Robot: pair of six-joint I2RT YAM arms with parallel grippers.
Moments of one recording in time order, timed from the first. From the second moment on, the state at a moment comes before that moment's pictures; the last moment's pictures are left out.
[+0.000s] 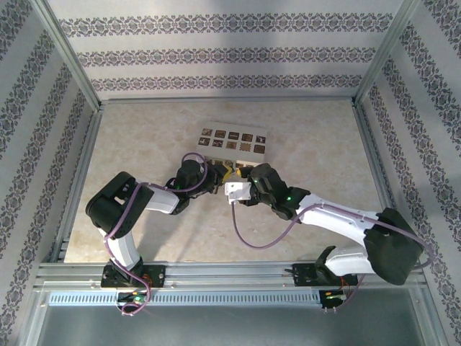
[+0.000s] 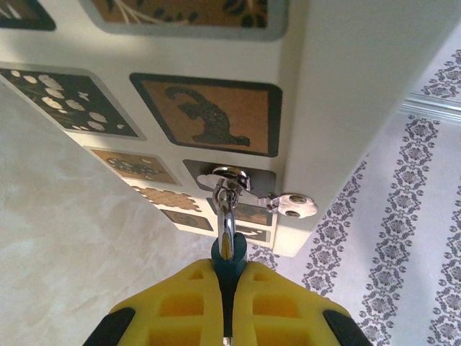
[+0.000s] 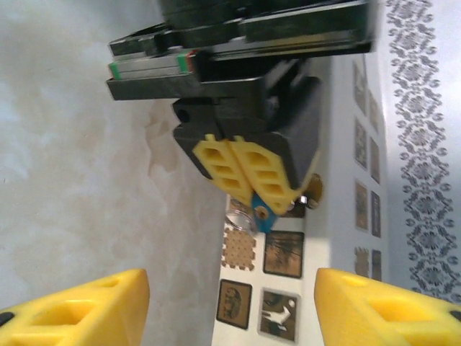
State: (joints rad) left arm -0.56 1.78 0.64 0.83 0.29 -1.63; right arm 0.79 1.32 0.69 0.00 0.06 -0.98
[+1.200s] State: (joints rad) left arm -0.56 1.79 0.64 0.85 0.29 -1.66; right arm 0.74 1.49 0.69 0.23 0.04 -0.96
